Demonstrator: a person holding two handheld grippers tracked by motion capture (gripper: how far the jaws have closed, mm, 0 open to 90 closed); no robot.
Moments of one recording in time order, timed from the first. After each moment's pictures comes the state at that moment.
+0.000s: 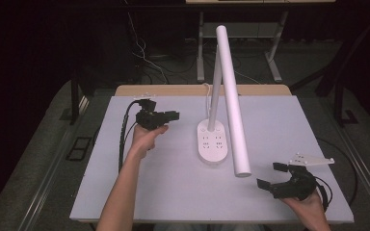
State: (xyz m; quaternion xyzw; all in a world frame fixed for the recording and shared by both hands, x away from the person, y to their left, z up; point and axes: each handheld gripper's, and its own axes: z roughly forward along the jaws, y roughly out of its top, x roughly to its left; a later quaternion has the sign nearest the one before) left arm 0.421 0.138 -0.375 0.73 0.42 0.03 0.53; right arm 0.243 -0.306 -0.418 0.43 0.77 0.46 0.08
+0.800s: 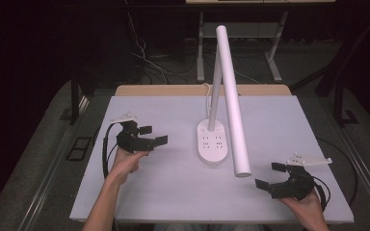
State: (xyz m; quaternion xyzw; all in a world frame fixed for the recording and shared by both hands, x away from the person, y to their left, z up) left arm 0.351 0.179 -0.384 0.73 0.40 0.03 0.55; right arm 0.244 -0.301 -0.419 0.43 0.77 0.46 0.08
